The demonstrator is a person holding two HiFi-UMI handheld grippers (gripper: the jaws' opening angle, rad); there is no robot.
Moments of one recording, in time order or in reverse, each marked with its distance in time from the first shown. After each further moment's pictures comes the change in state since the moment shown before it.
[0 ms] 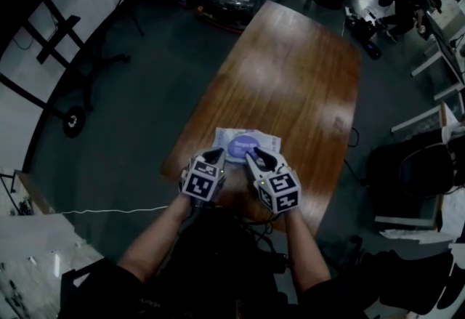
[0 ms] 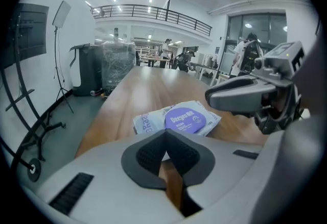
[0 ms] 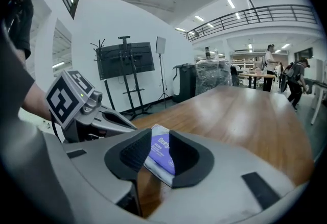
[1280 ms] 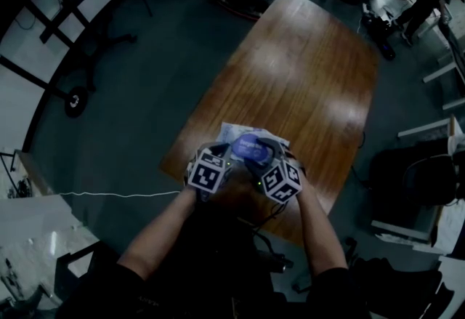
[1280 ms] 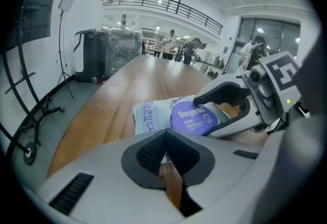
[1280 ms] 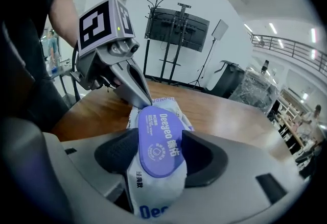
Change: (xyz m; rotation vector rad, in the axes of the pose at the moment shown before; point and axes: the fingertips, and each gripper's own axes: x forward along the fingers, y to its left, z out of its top) left arm 0.032 0.009 -0.018 -0.110 0.088 -0.005; right arm 0.052 -0.001 -0.046 -0.612 0.238 0.216
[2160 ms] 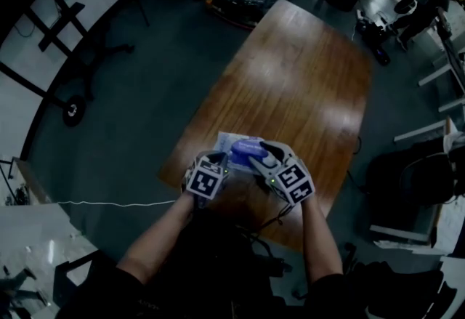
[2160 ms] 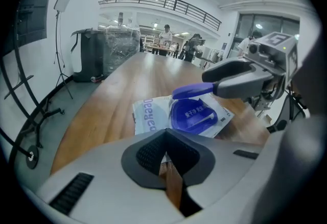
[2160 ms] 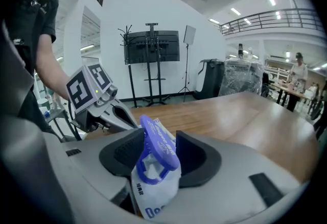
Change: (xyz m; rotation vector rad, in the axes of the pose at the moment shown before) left arm 0.006 0.001 -0.010 0.022 0.041 -0.005; right arm -0.036 -0.034 0.023 0.344 -0.174 0.007
